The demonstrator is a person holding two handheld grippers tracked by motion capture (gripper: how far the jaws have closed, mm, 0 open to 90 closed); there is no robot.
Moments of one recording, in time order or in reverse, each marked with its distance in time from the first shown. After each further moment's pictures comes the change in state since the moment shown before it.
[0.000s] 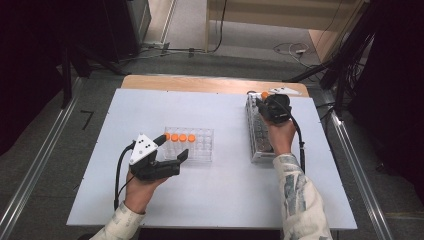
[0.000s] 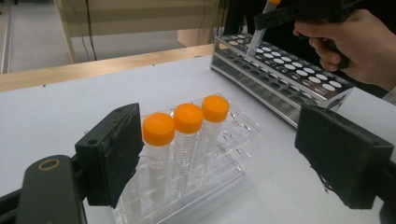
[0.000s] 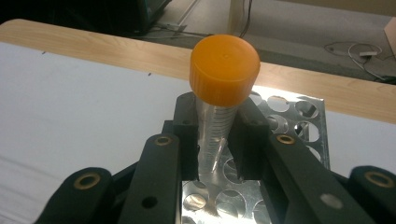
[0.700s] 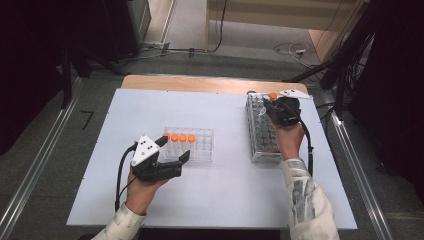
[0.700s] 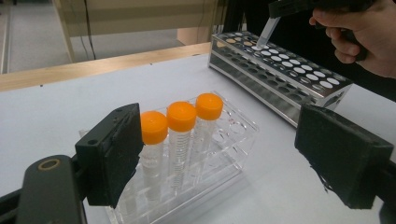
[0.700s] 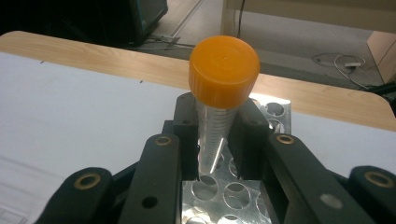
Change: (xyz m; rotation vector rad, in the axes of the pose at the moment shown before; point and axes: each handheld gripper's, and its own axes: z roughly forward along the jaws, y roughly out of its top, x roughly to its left) left arm -0.006 -0.001 0.001 0.010 -0.004 0.018; right arm -0.012 -0.006 -0.024 -0.042 -0.027 0.006
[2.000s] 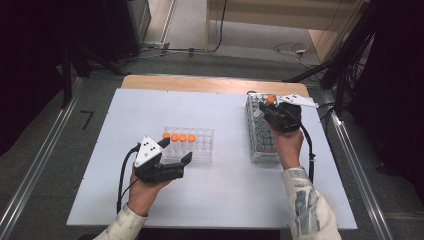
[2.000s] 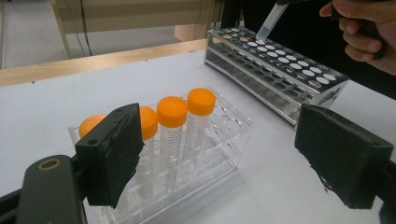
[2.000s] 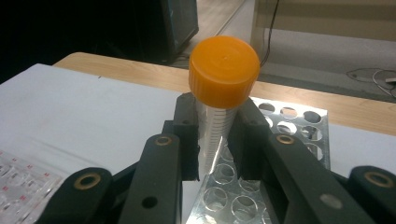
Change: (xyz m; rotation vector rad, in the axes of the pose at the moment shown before) left arm -0.003 -0.002 0.003 0.010 -0.008 -0.003; right arm 0.016 -0.004 -0.027 -0.081 0.133 0.007
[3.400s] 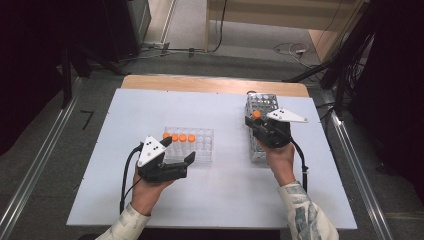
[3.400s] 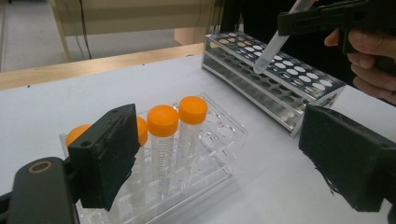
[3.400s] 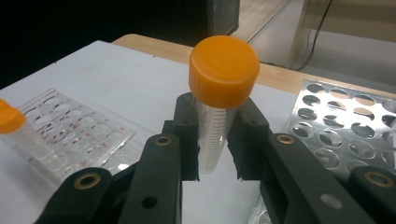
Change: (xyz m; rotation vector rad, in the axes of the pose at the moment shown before) left arm -0.006 0.004 0.004 -0.011 0.004 -0.007; right arm 0.035 -0.027 -0.014 0.014 0.154 -0.080
